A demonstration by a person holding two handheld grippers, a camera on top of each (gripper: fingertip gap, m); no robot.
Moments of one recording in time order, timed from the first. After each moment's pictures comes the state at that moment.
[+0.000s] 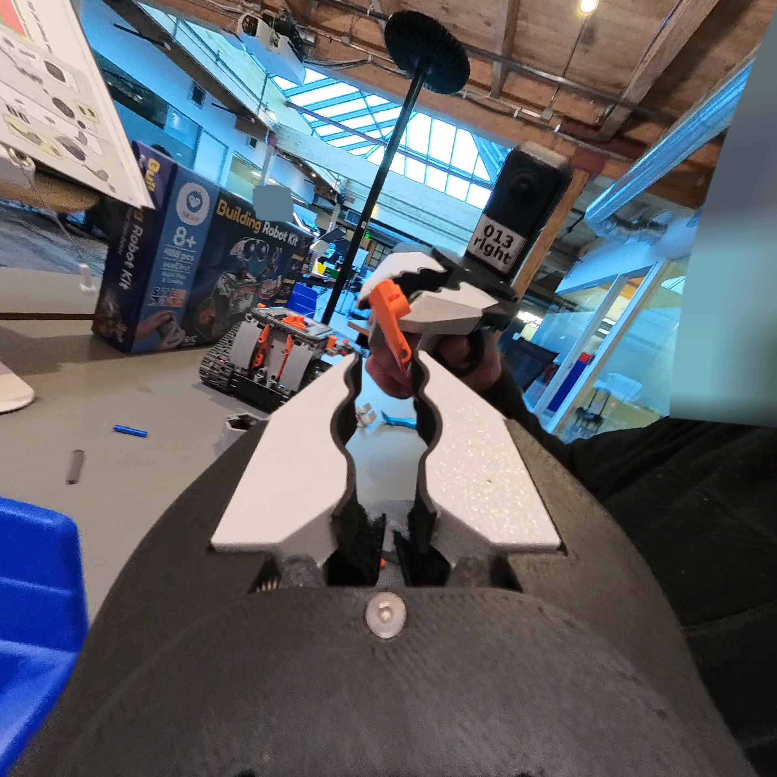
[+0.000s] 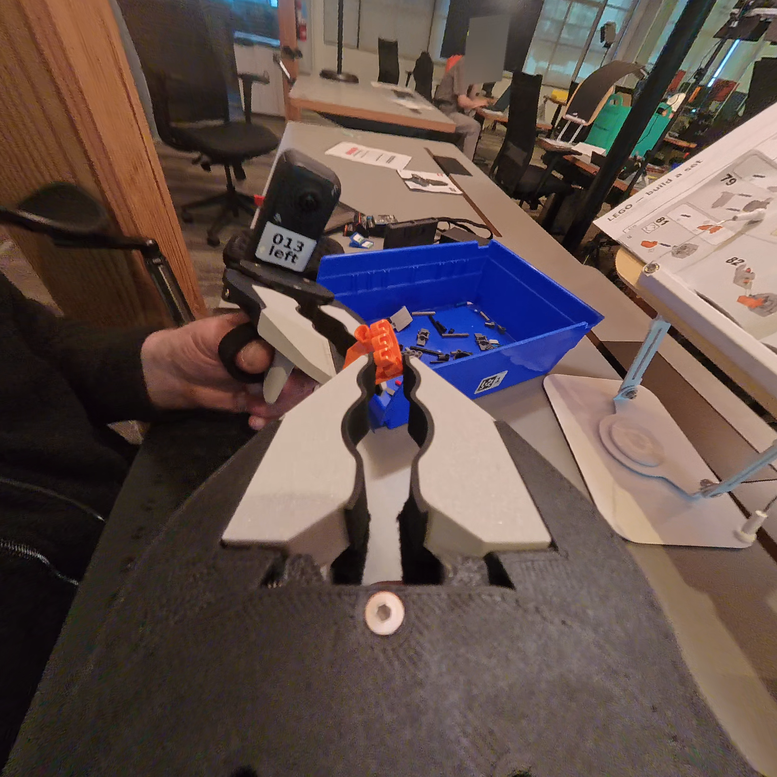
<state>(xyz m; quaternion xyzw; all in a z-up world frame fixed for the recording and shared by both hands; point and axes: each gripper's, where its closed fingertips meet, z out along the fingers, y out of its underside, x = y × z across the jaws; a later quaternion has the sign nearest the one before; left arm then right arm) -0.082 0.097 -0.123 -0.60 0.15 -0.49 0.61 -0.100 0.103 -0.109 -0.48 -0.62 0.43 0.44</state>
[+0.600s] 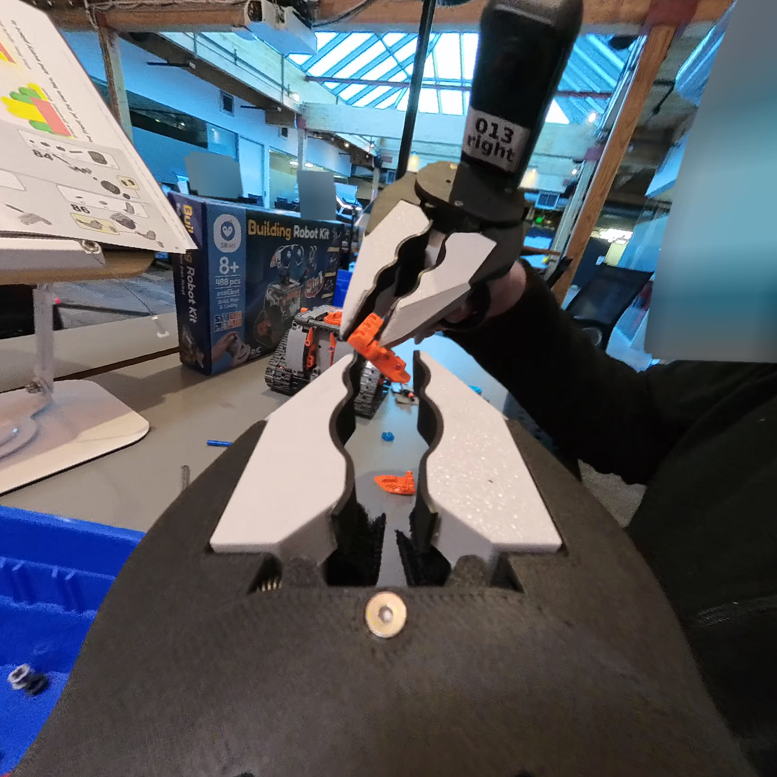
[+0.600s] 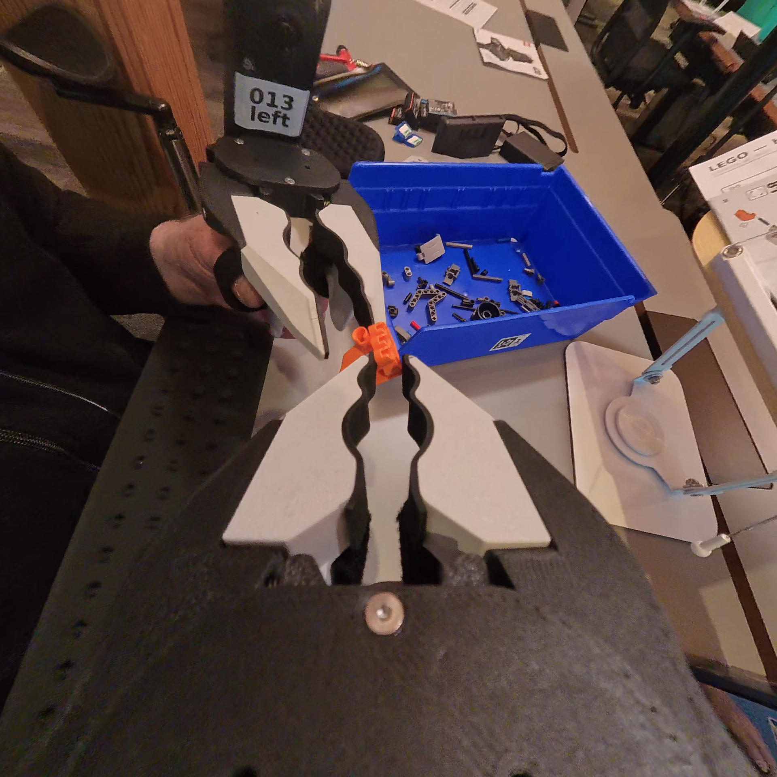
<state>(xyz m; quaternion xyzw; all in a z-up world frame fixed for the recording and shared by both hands) -0.086 0.094 -0.118 -0.63 0.22 -0.36 0.65 -0.100 0.104 -0.121 -0.47 -0.73 0.35 0.36</state>
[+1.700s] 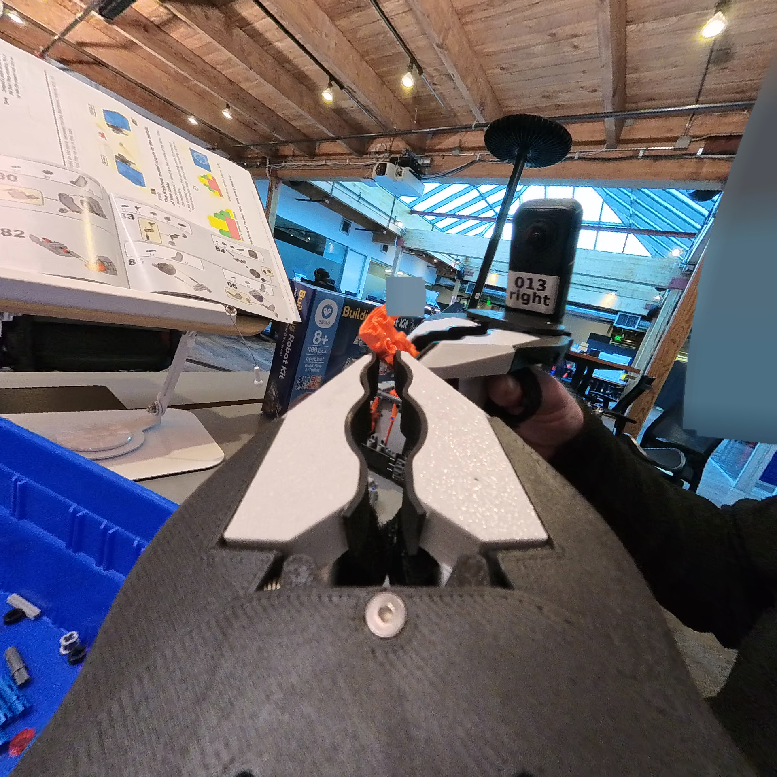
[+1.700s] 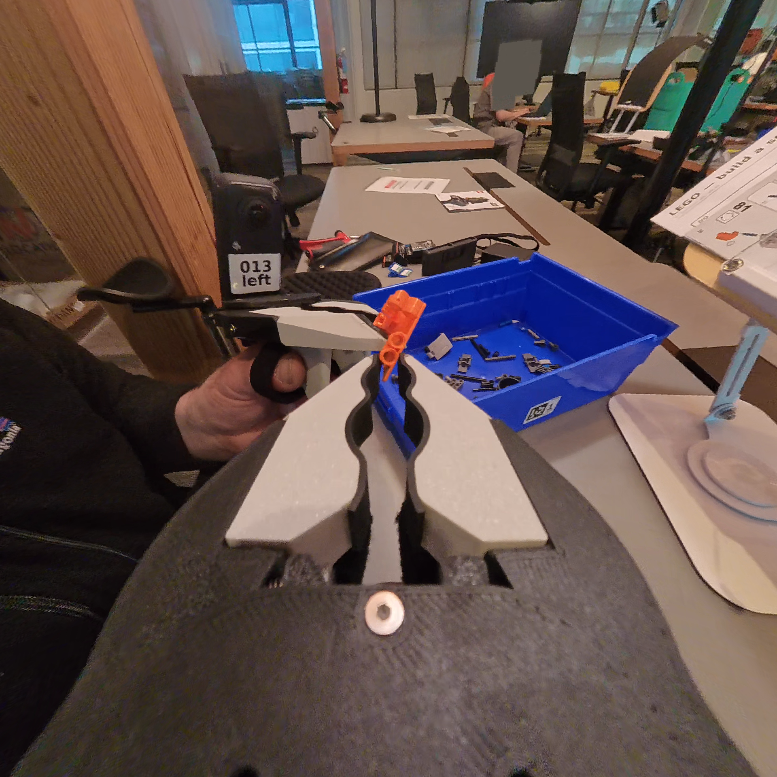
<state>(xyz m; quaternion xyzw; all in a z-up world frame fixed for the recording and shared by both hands) -0.125 0.106 -0.094 -0.58 0.08 -0.33 0.74 -0.127 0.096 -0.100 -0.49 -0.60 0.51 0.39</state>
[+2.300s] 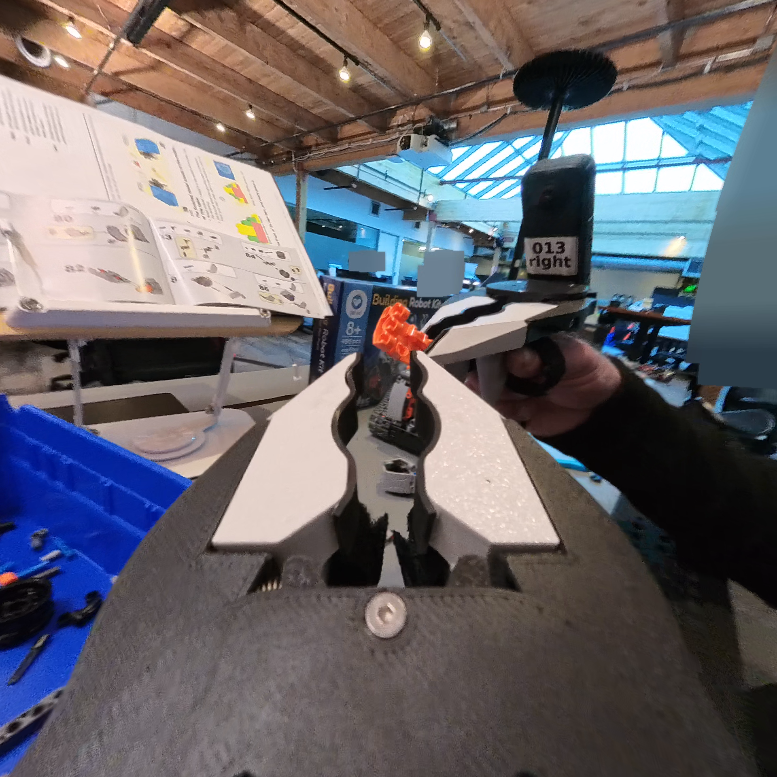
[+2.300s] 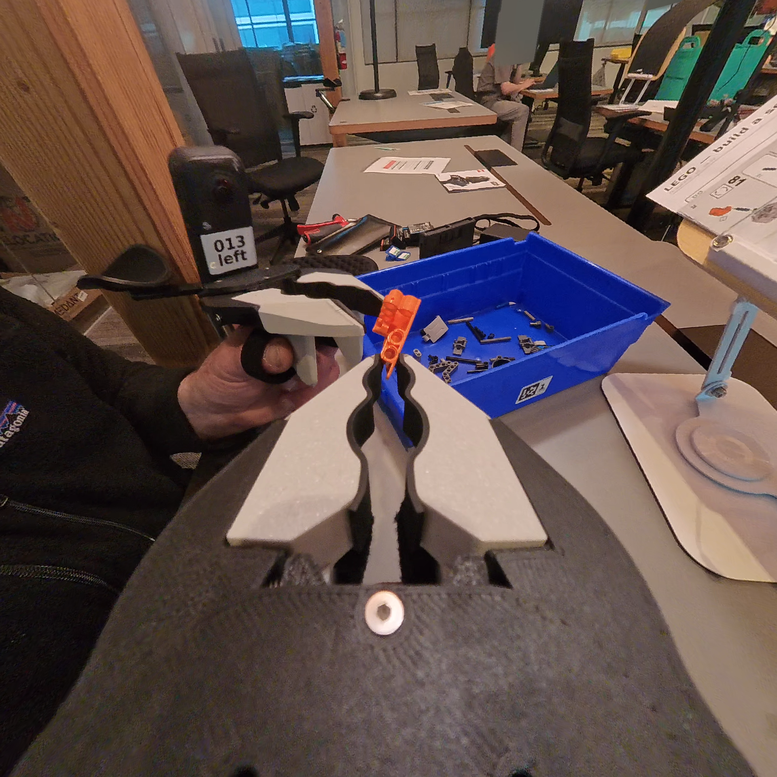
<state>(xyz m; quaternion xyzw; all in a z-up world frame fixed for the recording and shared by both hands) -0.131 0.106 -0.097 -0.60 0.11 -0.25 0.75 -0.117 0.108 -0.103 -0.50 -0.60 0.50 0.37</state>
